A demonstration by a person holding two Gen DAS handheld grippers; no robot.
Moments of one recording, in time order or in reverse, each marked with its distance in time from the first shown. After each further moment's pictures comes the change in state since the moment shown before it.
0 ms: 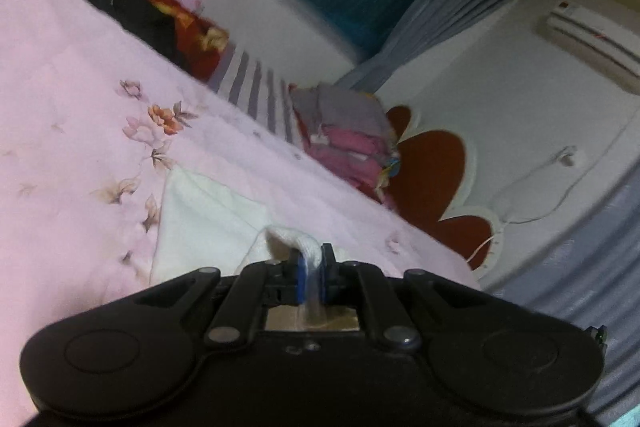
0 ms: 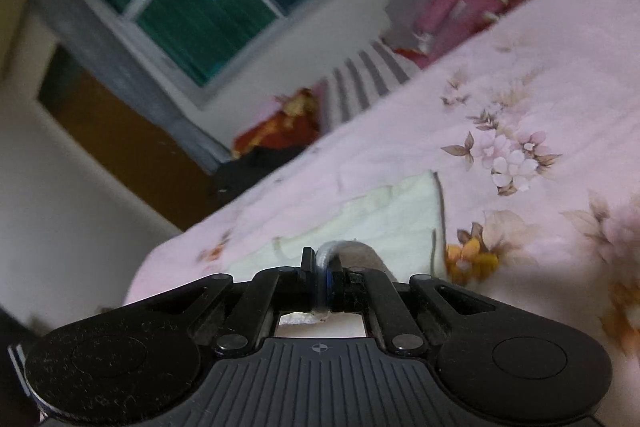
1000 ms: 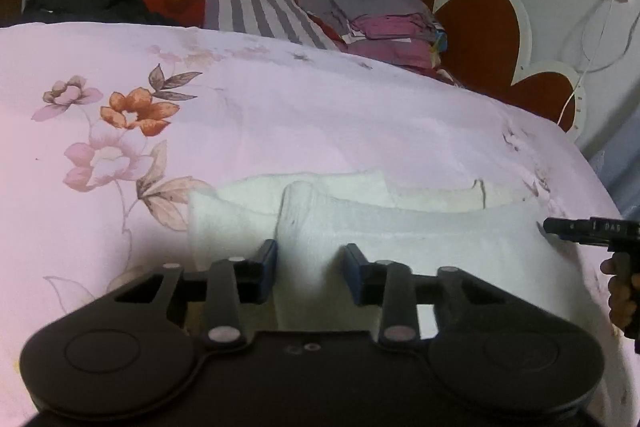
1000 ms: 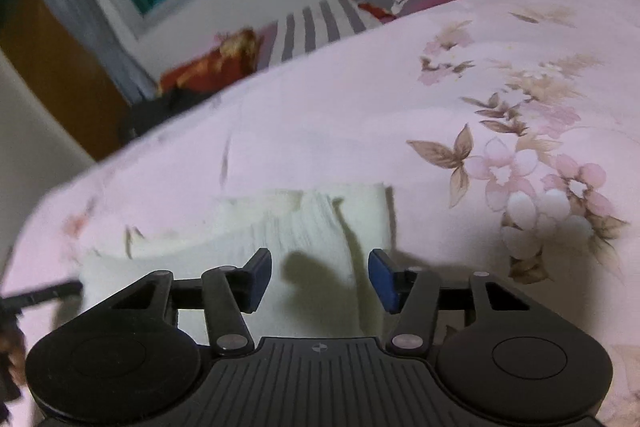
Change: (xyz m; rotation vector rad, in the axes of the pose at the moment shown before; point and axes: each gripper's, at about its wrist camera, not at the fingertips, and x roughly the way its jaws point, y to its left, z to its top) left arm 0.152 0.051 0.030 0.380 0.286 0.176; right arm 0.153 -0.055 0.019 -0.202 0.155 -0.222
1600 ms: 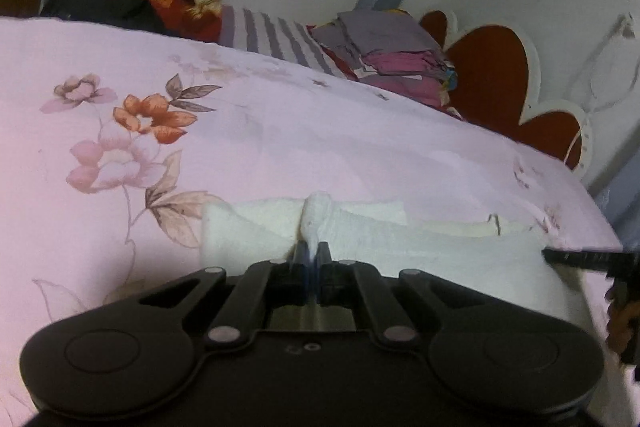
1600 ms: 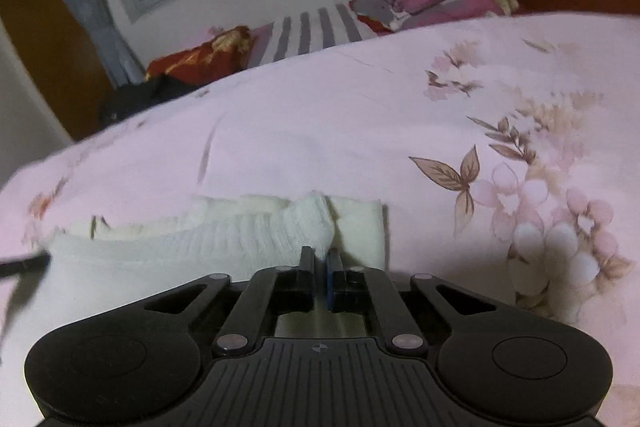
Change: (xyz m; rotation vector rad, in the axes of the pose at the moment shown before) left arm 0.012 0.013 -0.003 -0.049 -0.114 0.012; right arm 0.021 0.007 -0.004 -0.051 -0.041 -0.069
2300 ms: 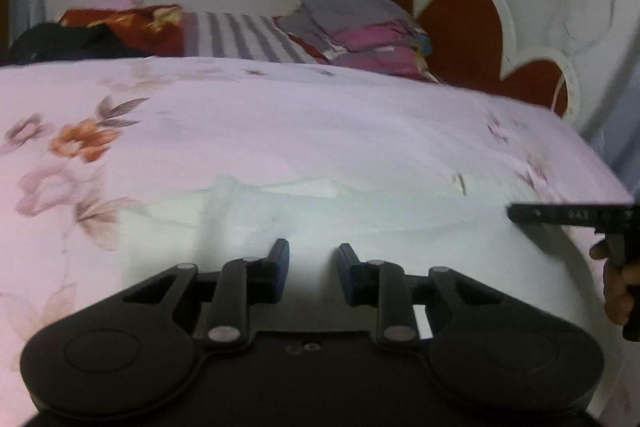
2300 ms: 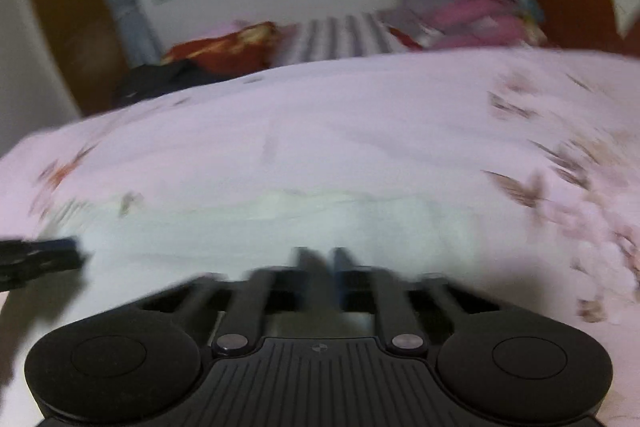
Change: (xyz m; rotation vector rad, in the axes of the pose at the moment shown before) left arm 0.003 -0.051 -0.003 0.134 0.035 0.011; right arm 0.009 0.051 -0.007 -0.126 -0.013 -0.027
